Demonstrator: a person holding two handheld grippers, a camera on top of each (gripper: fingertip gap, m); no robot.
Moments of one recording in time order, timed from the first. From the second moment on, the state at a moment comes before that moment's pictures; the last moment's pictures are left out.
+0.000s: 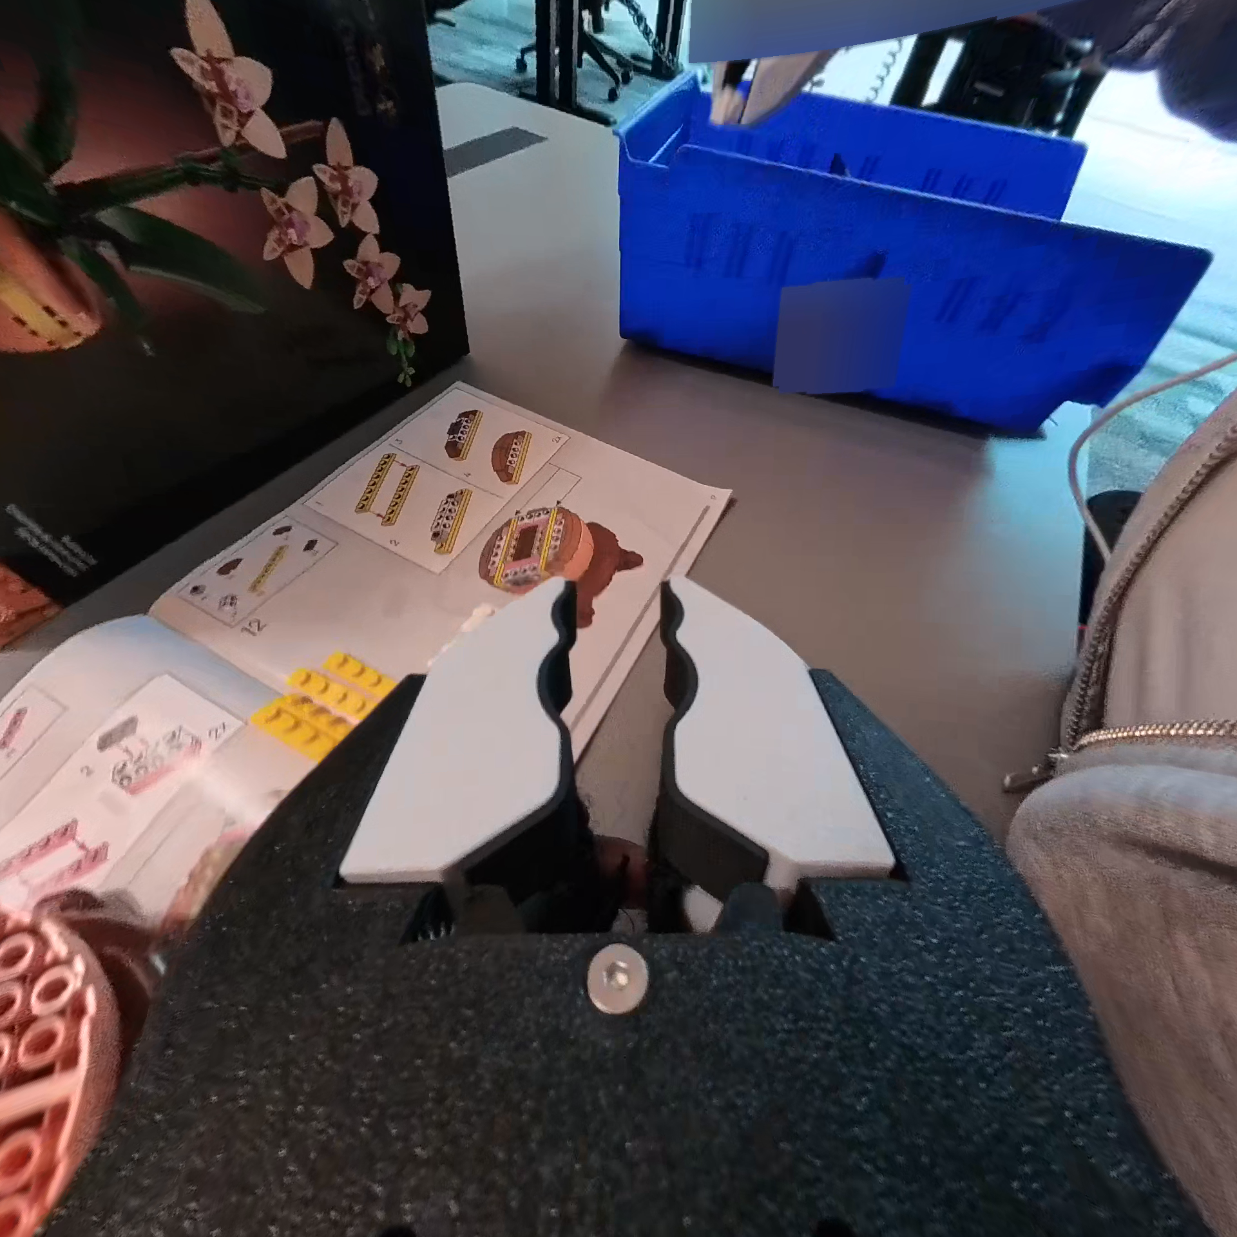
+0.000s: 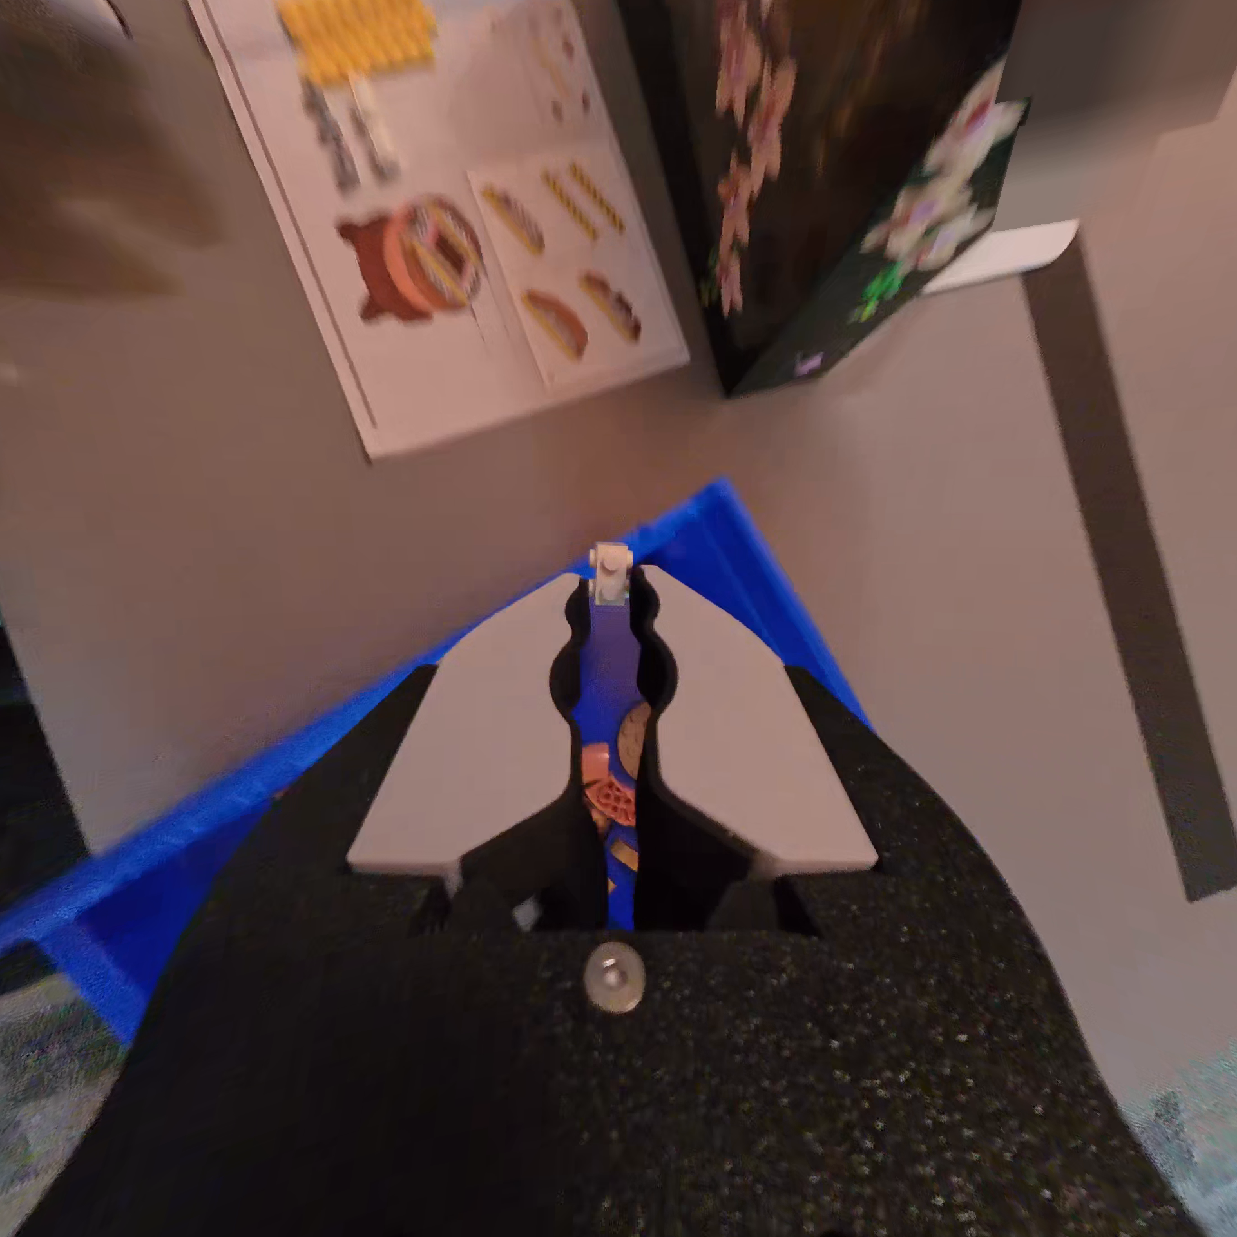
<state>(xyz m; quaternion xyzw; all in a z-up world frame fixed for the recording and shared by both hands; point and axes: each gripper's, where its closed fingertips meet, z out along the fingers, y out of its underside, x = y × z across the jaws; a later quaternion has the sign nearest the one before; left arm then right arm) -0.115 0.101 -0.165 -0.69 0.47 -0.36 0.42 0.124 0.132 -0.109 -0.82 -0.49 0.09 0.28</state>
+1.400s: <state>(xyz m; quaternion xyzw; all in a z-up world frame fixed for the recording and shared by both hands) -0.193 0.102 -0.178 -0.68 0.43 -0.41 0.43 -0.123 0.176 -0.229 -0.74 -0.63 0.19 0.14</state>
